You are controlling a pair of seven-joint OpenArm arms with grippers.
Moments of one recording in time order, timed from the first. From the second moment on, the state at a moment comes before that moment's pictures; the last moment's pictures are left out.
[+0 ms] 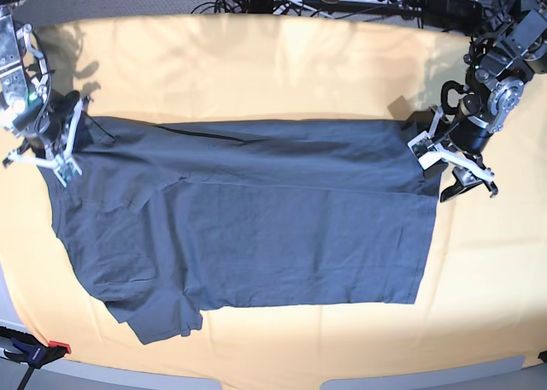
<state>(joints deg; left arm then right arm) 3.2 -60.7 33.7 108.0 10.0 6.3 23.4 -10.1 43.7 -3.6 101.9 10.2 14.4 -52.1</state>
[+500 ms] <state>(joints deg) 3.2 -60.7 33.7 108.0 11.9 4.5 23.4 -7.2 43.7 -3.6 101.8 6.9 21.7 -40.5</state>
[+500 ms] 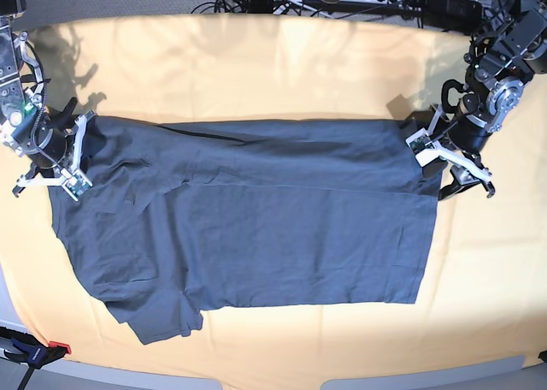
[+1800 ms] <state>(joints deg) 3.1 -67.2 33.7 108.6 7.4 -5.0 22.5 6.6 44.6 -3.5 93.1 26.1 27.0 -51.0</state>
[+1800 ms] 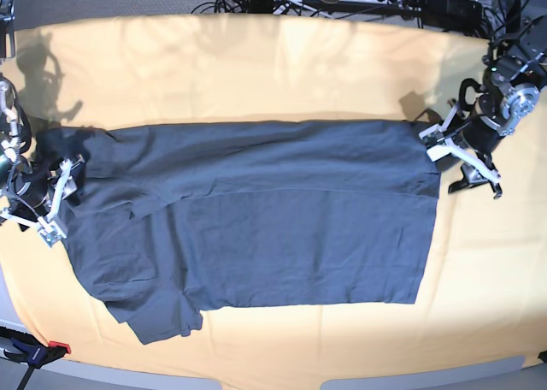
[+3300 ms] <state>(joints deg) 2.9 -66.7 33.4 108.2 12.8 -32.0 14.3 0.2 50.0 -3.5 95.8 27.6 26.4 -59.1</state>
